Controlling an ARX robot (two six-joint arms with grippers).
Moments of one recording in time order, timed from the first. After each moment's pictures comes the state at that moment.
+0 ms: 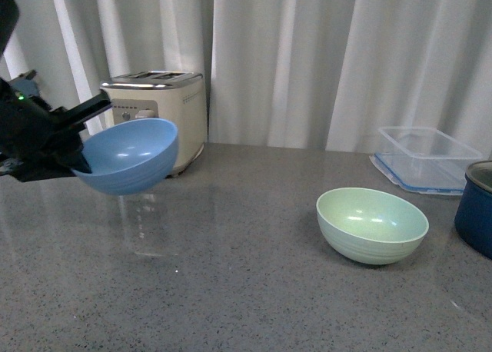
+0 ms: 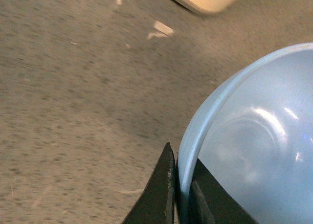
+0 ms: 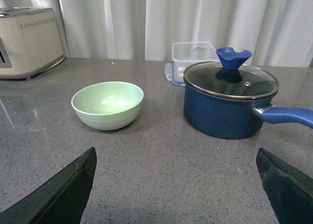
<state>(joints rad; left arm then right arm) -0.03 1.80 1.40 -0.22 0.10 -0.50 0.00 0.00 0.01 0.00 0.00 0.00</state>
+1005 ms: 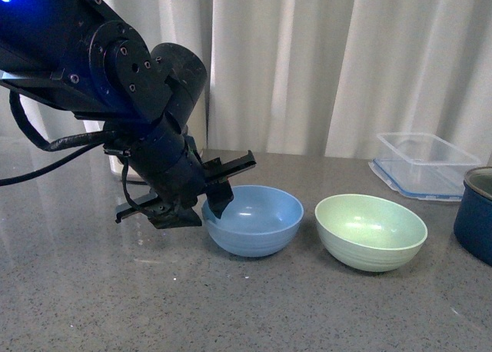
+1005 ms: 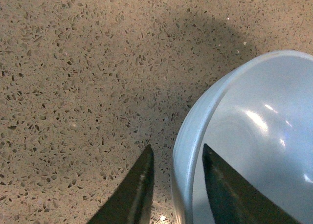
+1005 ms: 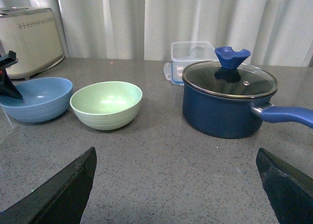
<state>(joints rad) -0.32 2.07 1.65 -0.35 -0.02 -0.54 0.00 0.00 0.01 0.00 0.00 0.00</state>
